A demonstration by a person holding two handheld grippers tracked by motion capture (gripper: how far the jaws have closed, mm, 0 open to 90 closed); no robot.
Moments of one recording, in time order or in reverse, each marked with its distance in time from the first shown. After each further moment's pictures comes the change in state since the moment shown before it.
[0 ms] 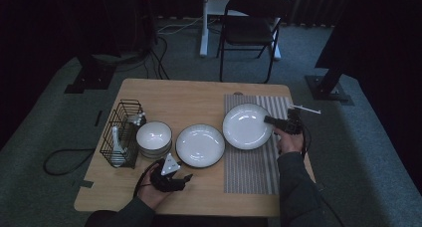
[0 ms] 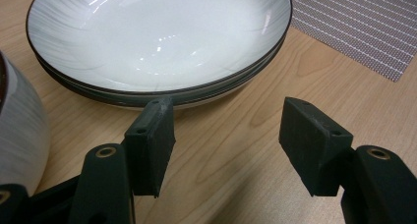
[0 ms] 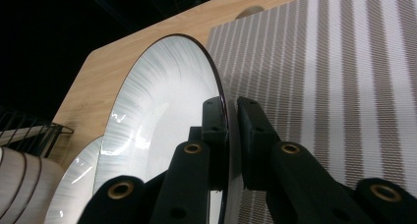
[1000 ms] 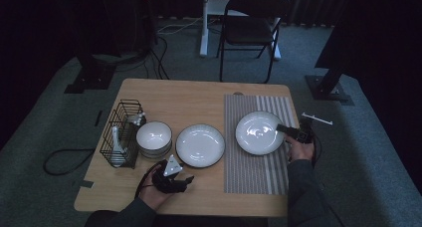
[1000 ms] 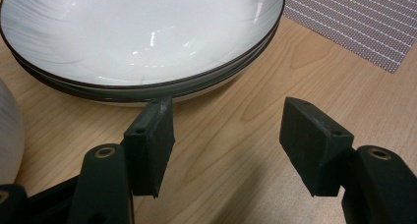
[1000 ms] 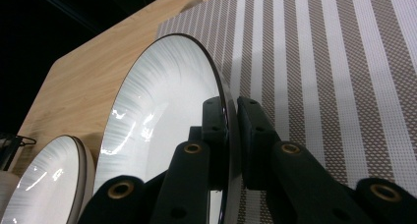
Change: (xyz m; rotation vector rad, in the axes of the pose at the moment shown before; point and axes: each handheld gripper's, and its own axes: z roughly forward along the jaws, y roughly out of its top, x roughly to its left) left arm -0.004 -0.002 0.005 0.019 -0.014 0.007; right arm -0.050 -0.017 -0.012 -0.010 -0.069 0.076
